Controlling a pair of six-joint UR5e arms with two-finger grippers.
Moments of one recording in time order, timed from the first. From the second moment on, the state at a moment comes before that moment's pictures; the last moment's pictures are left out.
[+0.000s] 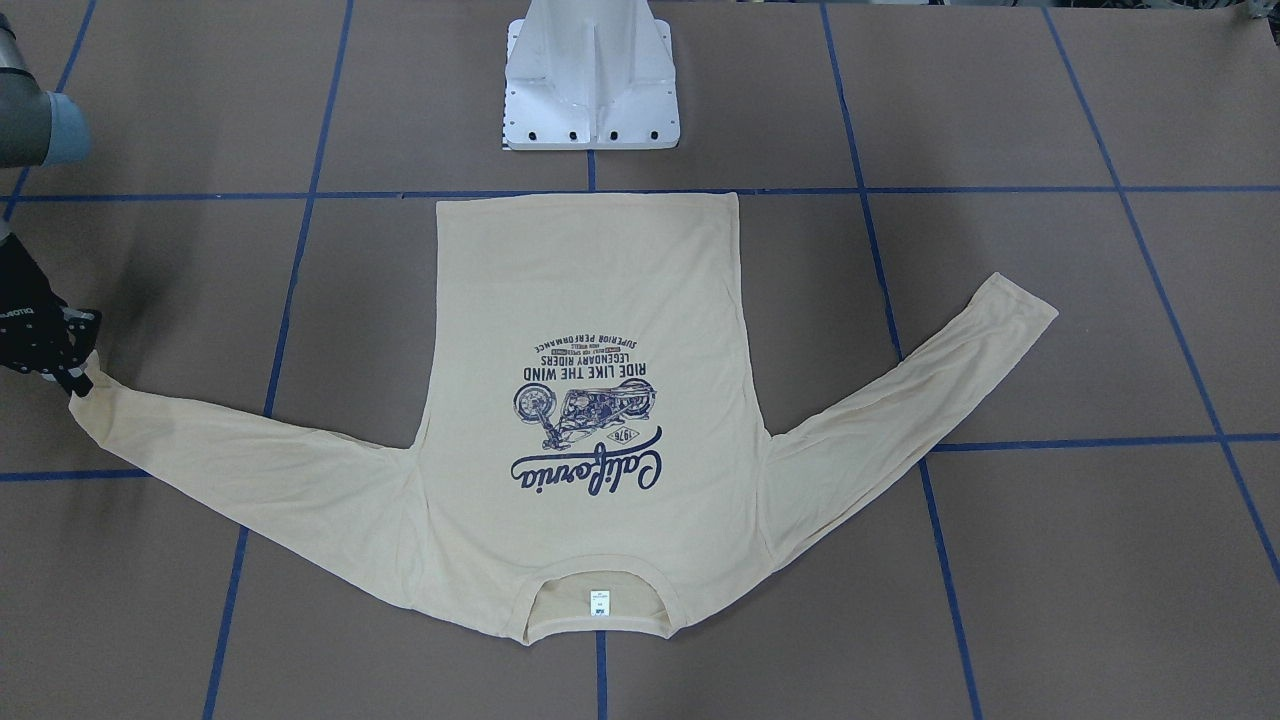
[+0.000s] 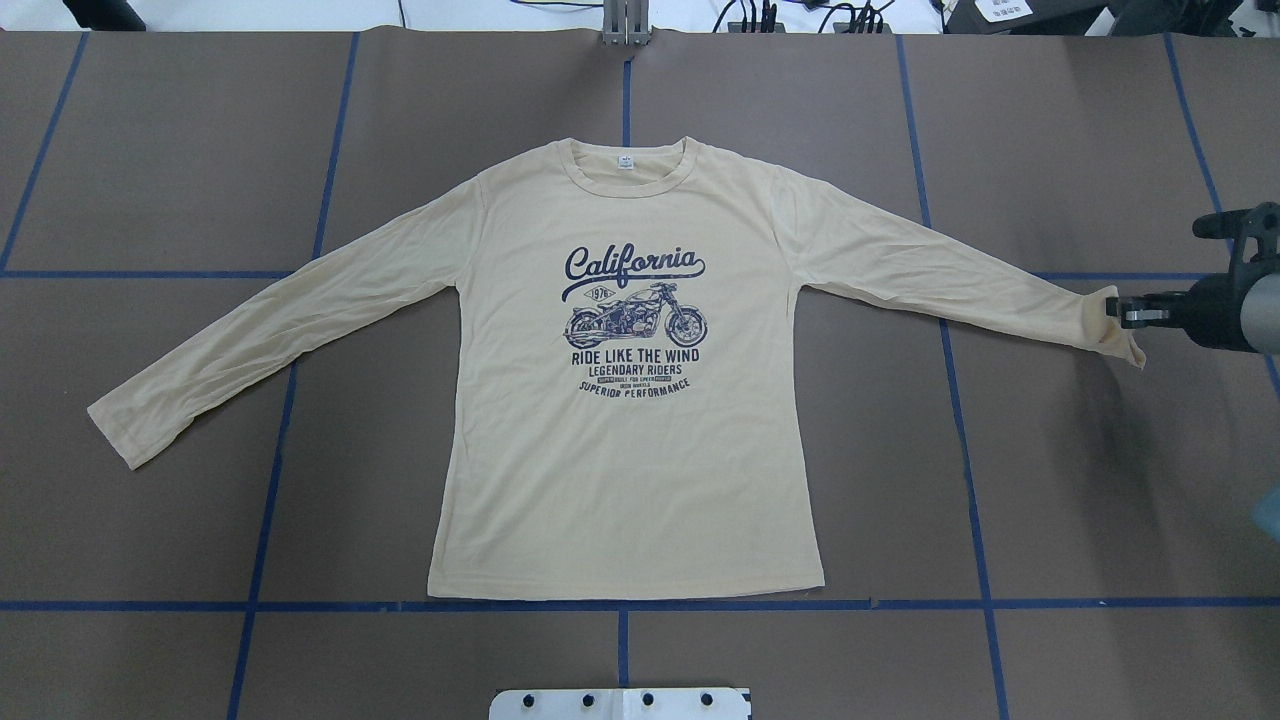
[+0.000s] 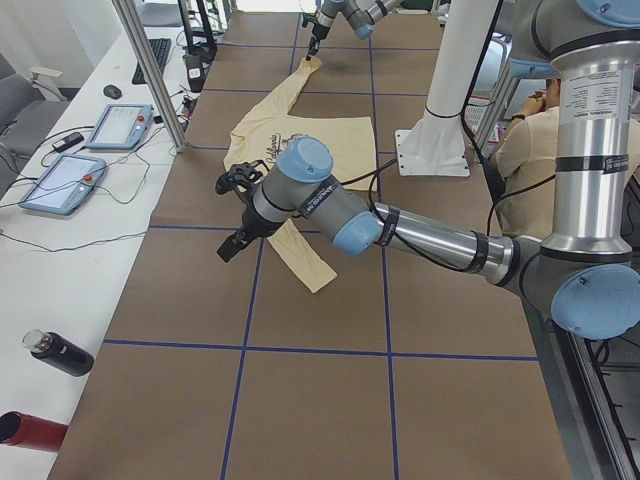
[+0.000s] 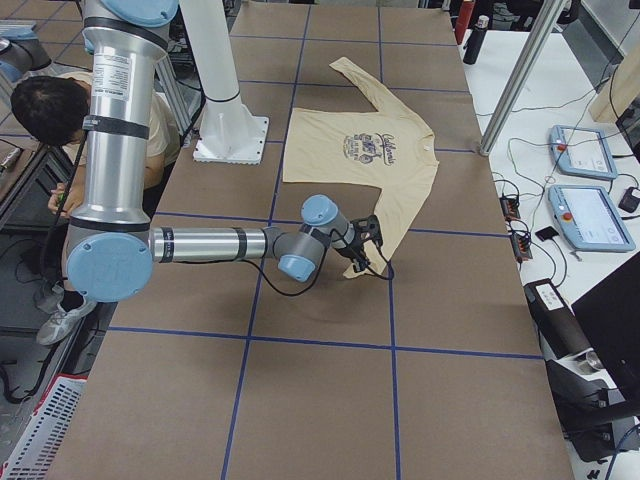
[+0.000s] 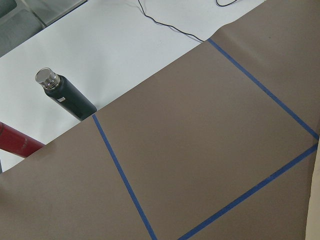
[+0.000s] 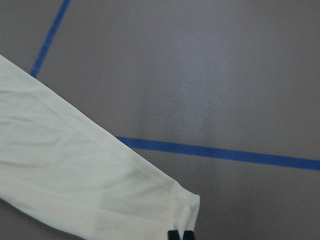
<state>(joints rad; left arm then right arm) -1.56 -1.52 -1.89 -2.05 -2.25 0.07 0.93 -1.68 1.65 -0.57 1.86 0.86</state>
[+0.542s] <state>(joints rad) -1.56 -1.52 -1.89 -2.05 -2.25 0.07 0.90 -1.30 1.80 -1.00 1.80 1.00</state>
